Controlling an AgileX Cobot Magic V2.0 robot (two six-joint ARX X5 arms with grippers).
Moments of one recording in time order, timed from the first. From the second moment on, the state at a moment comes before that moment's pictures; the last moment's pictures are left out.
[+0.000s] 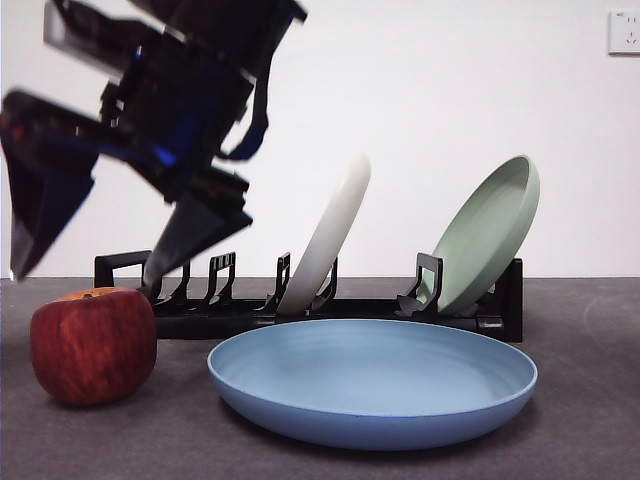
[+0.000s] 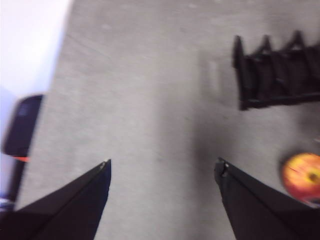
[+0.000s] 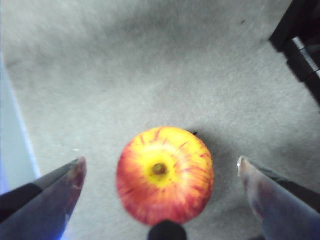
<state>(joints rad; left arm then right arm) -0.26 0.75 1.23 -1.20 -0.35 -0.07 0.99 1.99 1.53 -0.51 -0.15 -0.10</state>
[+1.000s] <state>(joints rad) -0.26 0.72 1.22 -1.09 -0.19 -0.10 1.00 1.83 1.54 -0.61 -0.02 -0.13</state>
